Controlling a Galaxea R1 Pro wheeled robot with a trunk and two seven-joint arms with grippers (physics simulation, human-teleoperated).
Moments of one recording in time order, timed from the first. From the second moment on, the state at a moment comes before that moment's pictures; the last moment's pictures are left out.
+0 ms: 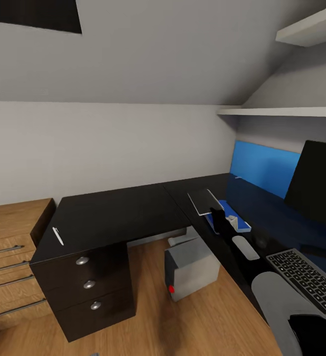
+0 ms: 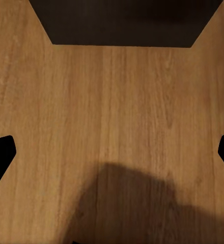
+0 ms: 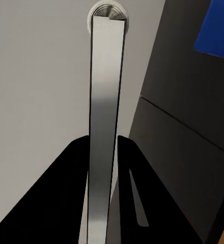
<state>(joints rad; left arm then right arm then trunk) -0.06 -0.02 -0.04 -0.70 0.31 0.03 0.30 -0.85 -0.04 0.02 -0.55 -1.34 0.11 0.26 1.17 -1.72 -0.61</state>
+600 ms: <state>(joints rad) -0.06 -0.02 -0.04 -0.70 0.31 0.03 0.30 -0.85 -0.04 0.02 -0.55 -1.34 0.11 0.25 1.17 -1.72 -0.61</state>
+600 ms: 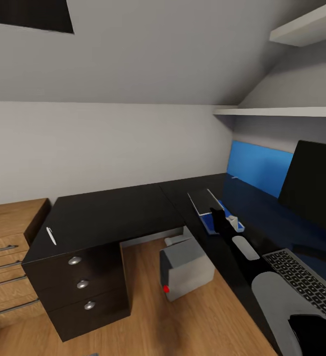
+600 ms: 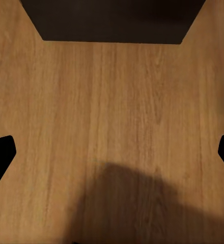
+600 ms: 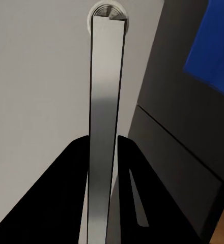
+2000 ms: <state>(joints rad) -0.06 -0.02 -0.04 -0.70 0.31 0.03 0.30 -0.85 -0.04 -0.05 -0.54 -1.34 0.10 0.07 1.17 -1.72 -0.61</state>
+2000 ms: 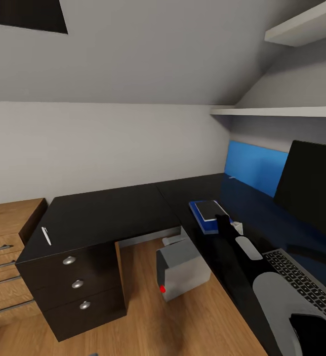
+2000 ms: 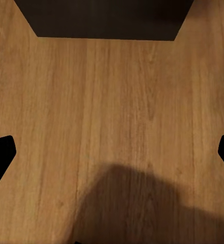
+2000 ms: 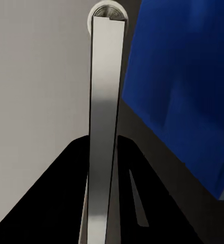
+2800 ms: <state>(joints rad) -0.06 -0.02 -0.04 -0.70 0.31 0.00 0.30 -0.85 -0.04 -0.05 -0.54 -1.34 0.09 0.03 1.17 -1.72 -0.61</state>
